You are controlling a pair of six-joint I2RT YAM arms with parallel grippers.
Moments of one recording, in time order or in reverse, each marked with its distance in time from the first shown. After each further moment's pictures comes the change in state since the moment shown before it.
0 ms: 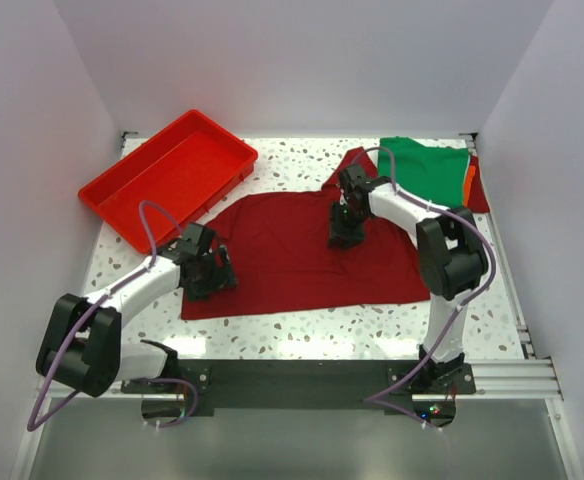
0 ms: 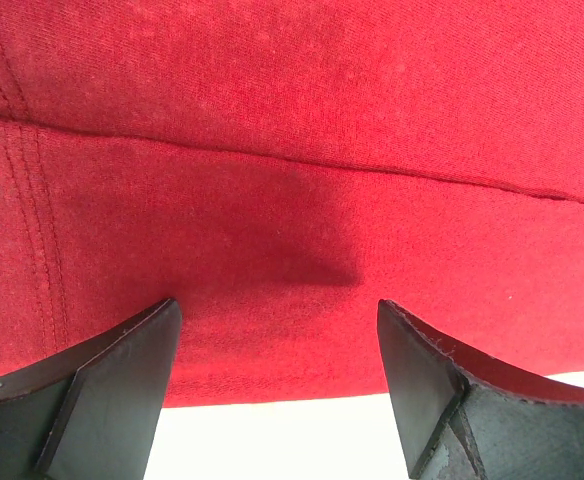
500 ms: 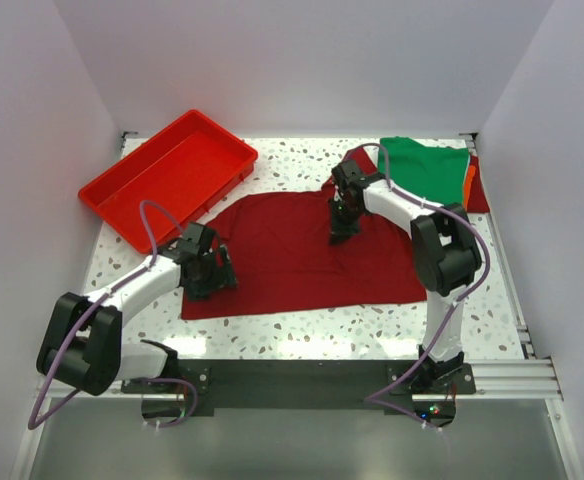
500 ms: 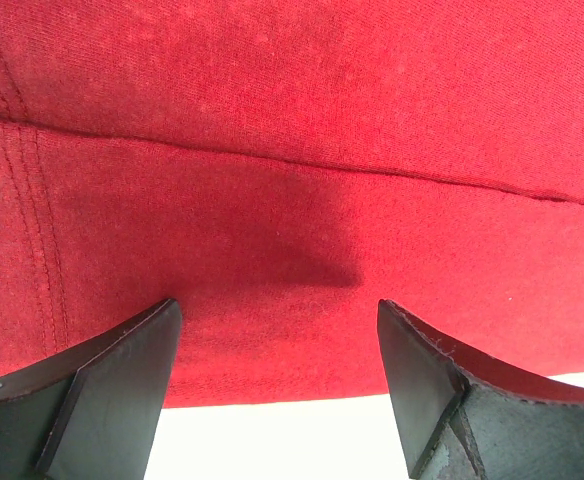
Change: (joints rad) left arm 0.000 0.008 0.004 0.000 0.001 0.000; right arm 0.016 0.057 0.072 -0.007 0.003 -0.023
